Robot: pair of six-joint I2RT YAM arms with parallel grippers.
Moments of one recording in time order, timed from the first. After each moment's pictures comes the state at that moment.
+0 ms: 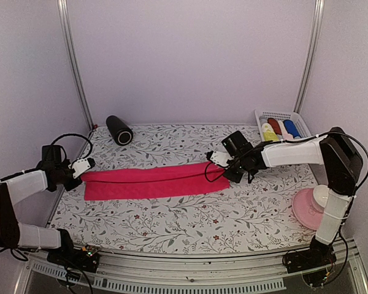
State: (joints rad) left arm 0.19 1.16 0.53 -0.15 0.07 1.16; right arm 0.70 1.86 1.18 -0.29 0.30 -0.52
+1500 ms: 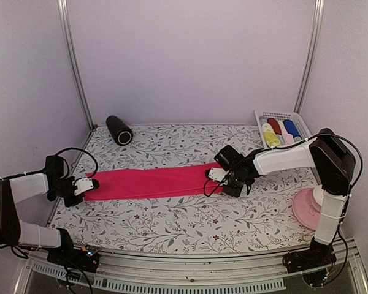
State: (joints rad) left arm 0.22 1.18 0.47 -0.38 0.15 1.34; right arm 0.78 1.91 1.16 -0.43 0.32 -0.45
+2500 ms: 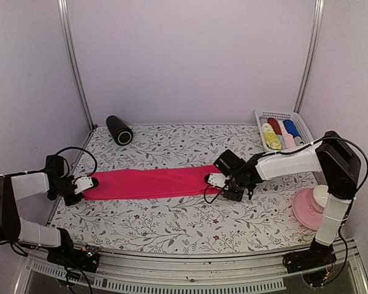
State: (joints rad) left arm 0.22 1.21 0.48 -0.32 0.12 1.30; right arm 0.83 1.85 1.10 -0.43 0.35 -0.48
